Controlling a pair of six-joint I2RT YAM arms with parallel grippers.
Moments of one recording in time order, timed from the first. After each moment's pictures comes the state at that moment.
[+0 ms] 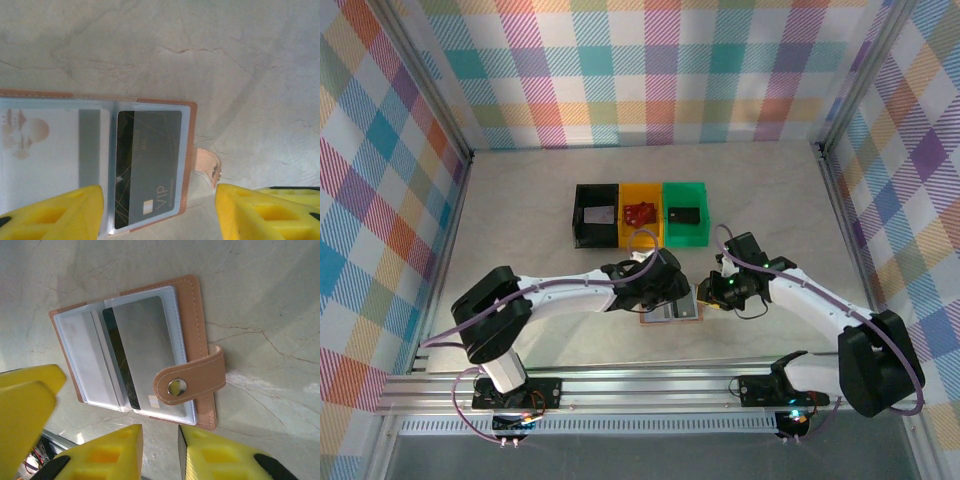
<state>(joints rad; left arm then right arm) -1.03 1.70 1.04 -0.25 -0.06 -1.26 0.44 1.24 0.66 -0.59 -0.45 0.67</state>
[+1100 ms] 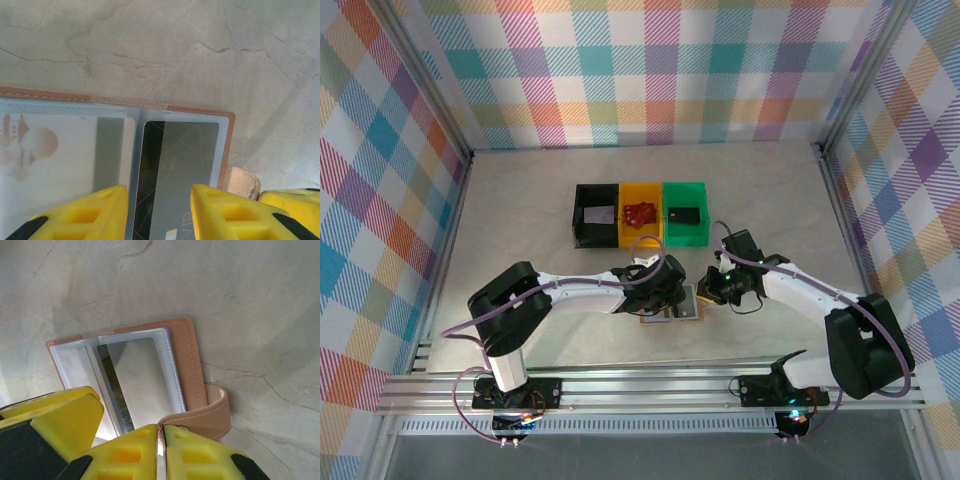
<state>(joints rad) -1.04 1.79 1.04 -0.22 -0.08 -1.30 0.42 1.34 0.66 -0.48 -0.44 0.71</state>
